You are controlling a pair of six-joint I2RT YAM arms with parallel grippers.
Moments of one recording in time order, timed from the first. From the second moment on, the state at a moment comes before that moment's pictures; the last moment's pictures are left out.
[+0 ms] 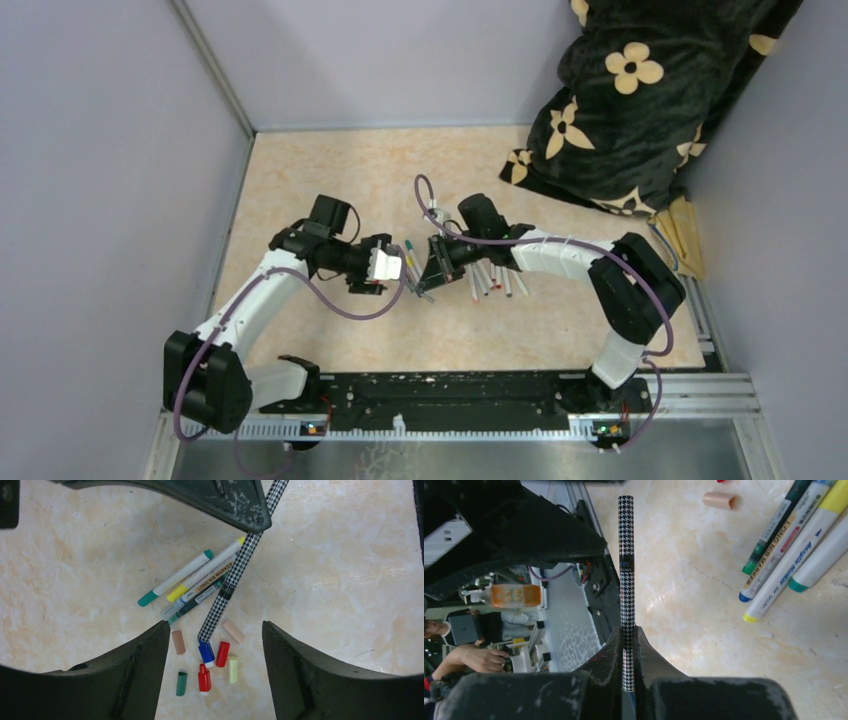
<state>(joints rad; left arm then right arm) -0.34 1.21 0.89 -0.77 0.71 1.35 0.74 1.71 1.01 -0.02 -0.84 0.50</state>
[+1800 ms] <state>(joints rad) -0.37 1.28 0.78 -0.56 0.16 1.52 0.74 1.54 0.89 -0.16 -0.72 0.45</state>
